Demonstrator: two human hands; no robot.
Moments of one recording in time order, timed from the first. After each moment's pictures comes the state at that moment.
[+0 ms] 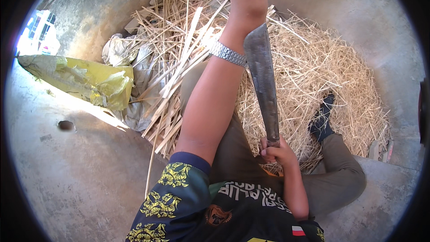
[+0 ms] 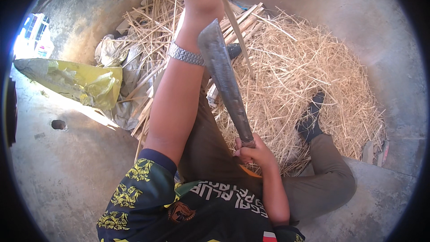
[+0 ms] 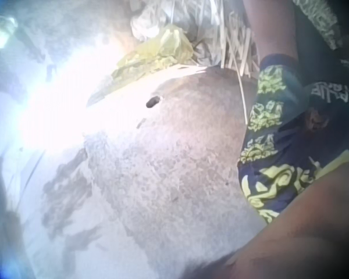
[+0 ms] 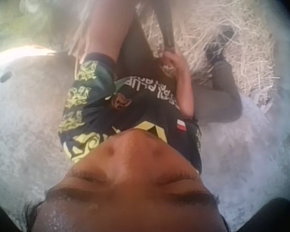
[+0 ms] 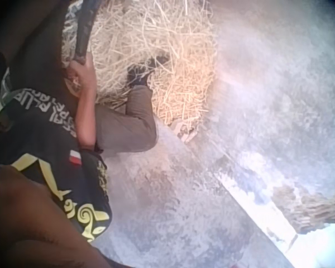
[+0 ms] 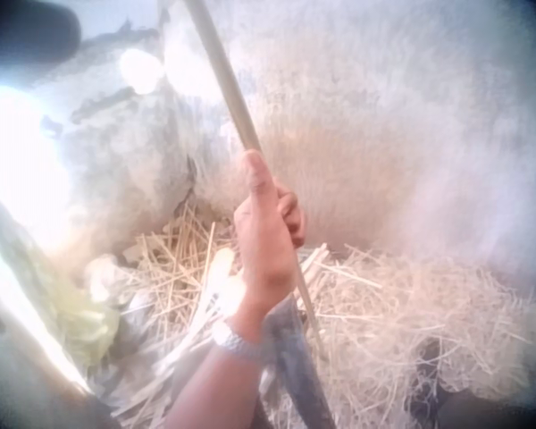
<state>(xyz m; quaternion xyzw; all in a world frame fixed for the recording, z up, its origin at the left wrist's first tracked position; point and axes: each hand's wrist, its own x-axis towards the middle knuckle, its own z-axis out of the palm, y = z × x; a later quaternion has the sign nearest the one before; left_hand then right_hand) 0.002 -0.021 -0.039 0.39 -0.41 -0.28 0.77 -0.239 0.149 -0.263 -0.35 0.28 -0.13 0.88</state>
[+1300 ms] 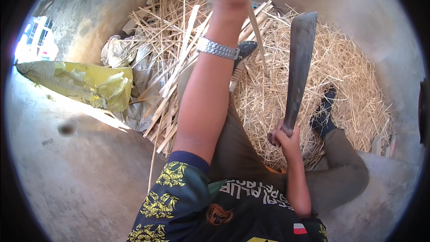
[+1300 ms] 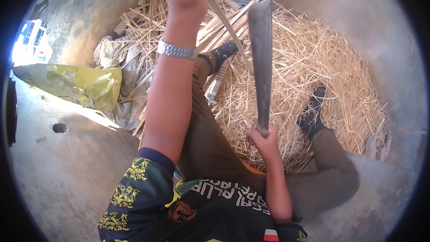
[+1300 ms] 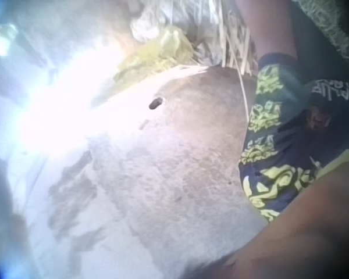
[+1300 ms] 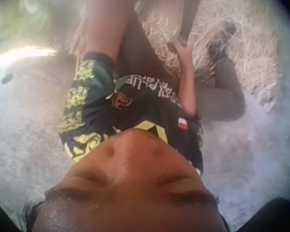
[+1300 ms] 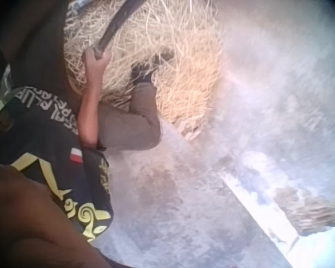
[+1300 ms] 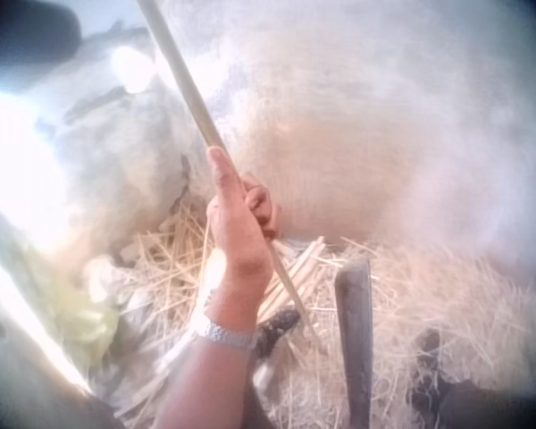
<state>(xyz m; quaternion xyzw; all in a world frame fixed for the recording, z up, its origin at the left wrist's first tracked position) 0.019 -0.028 -0.043 0.36 -0.39 -0.27 0.80 -0.236 0.146 -0.265 -0.43 0.40 -0.34 0.73</state>
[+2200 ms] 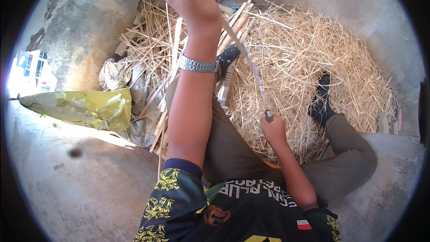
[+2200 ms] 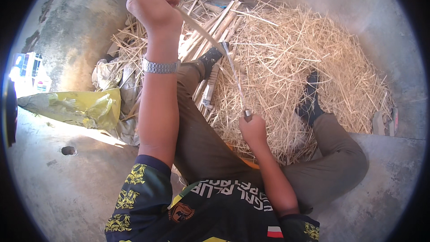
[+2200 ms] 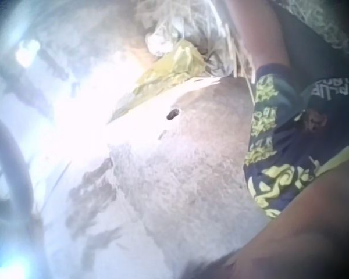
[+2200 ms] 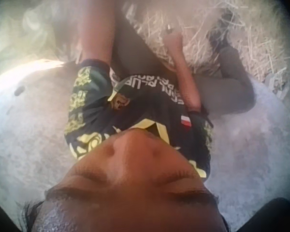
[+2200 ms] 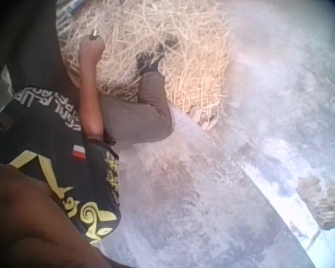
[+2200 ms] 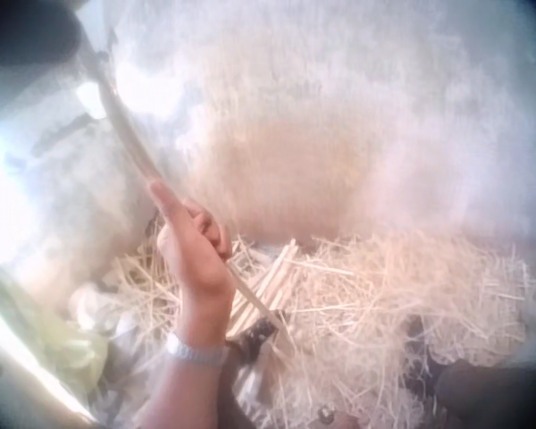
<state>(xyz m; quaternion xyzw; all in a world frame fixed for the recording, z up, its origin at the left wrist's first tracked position) -0.008 -0.027 -0.047 0.34 -0.36 -0.21 0.84 -0.209 0.144 -0.317 -0.50 0.65 -0.28 0.49</state>
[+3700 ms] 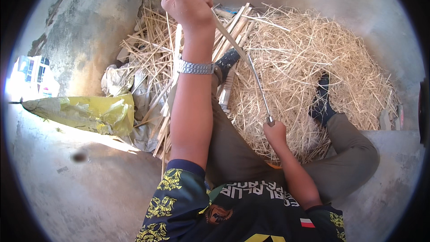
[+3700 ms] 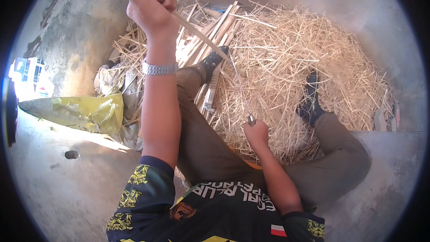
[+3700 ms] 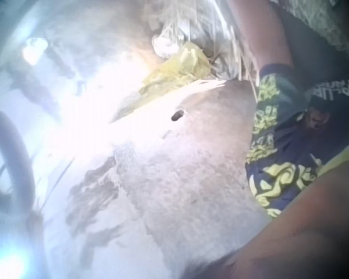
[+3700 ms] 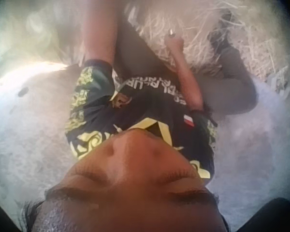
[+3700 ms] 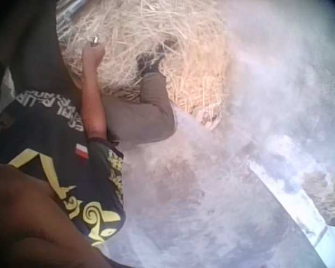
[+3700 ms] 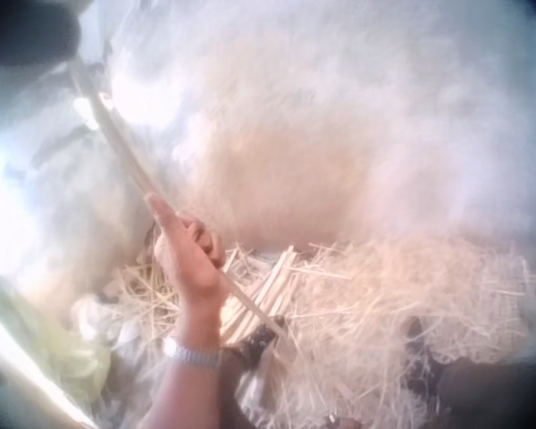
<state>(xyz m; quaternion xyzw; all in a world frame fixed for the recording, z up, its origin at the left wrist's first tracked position) 0.001 -0.022 -0.045 0.38 -0.39 -0.21 0.82 -0.215 0.143 -0.343 -0.51 0.70 -0.16 0.48</state>
